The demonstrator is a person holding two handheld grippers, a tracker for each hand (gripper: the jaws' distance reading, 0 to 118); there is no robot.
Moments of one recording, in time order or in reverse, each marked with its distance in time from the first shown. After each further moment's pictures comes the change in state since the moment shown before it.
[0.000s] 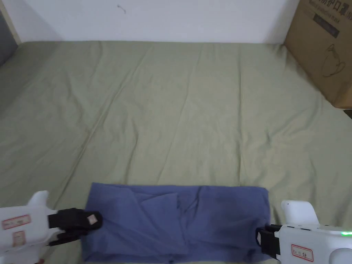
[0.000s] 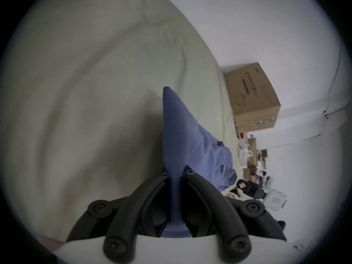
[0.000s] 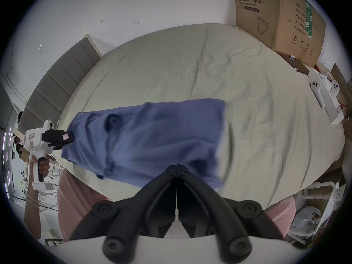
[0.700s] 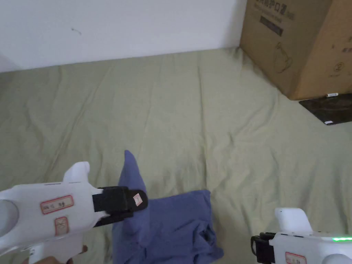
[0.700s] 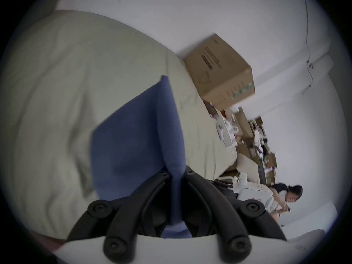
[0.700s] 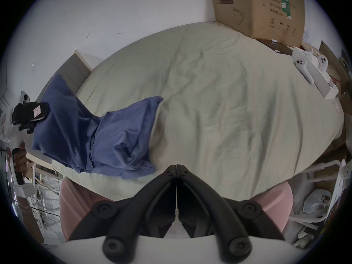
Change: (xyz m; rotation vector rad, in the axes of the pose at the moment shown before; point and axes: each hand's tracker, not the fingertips) left arm 0.223 -0.026 -0.082 -0.110 -0.142 -0.361; right arm 0.060 -0.029 0.021 0.041 -0.014 -0.137
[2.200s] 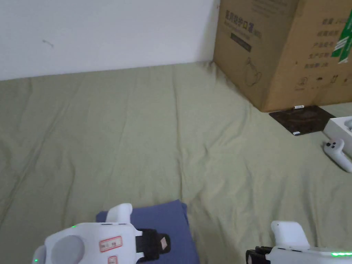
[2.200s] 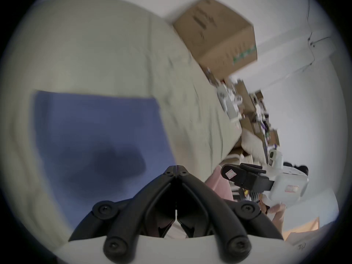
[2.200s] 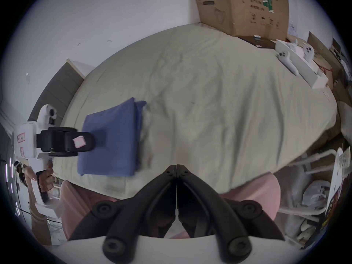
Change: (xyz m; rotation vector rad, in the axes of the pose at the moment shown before) left arm -0.011 -0.042 -0.063 -0.096 0.016 -0.047; right arm 0.011 -0.002 0.022 0.013 -0.022 -0.031
